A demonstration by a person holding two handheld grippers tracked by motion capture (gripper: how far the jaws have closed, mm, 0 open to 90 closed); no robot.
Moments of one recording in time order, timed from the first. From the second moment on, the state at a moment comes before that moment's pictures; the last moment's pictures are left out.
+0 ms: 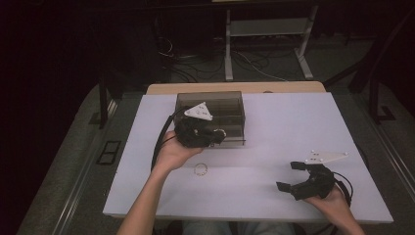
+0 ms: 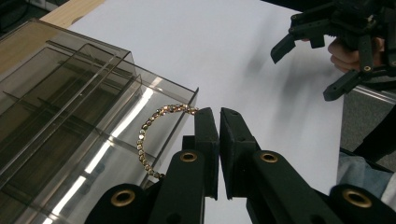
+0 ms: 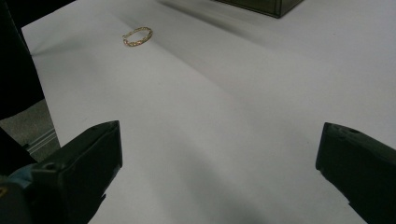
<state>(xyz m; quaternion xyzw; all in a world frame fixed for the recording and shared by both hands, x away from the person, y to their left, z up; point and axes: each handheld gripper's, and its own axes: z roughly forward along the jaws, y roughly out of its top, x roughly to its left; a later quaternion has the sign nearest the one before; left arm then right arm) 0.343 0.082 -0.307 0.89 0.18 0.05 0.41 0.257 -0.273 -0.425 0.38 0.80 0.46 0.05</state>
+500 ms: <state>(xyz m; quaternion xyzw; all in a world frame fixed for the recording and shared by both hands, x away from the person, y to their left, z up) 0.361 0.072 -0.318 0.89 0.20 0.05 0.41 0.257 -0.272 -0.425 0.38 0.81 0.46 0.05</state>
